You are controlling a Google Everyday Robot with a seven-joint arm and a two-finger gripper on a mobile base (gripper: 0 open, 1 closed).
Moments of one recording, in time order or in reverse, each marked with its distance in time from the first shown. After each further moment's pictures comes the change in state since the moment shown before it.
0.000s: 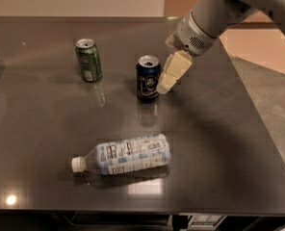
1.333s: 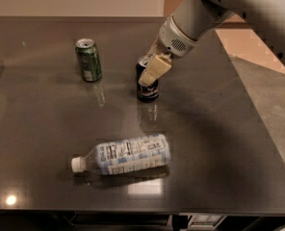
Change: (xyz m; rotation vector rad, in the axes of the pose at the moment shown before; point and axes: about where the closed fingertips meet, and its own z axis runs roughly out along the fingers) arm -0.032 0.008 0.034 -0.084 -0.033 -0.023
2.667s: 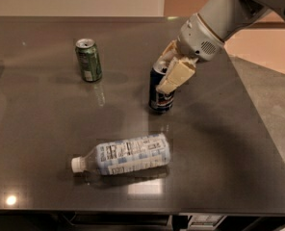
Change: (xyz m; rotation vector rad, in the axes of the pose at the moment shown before) arm 0.020 0.051 -0.043 -0.103 -0.055 -0.136
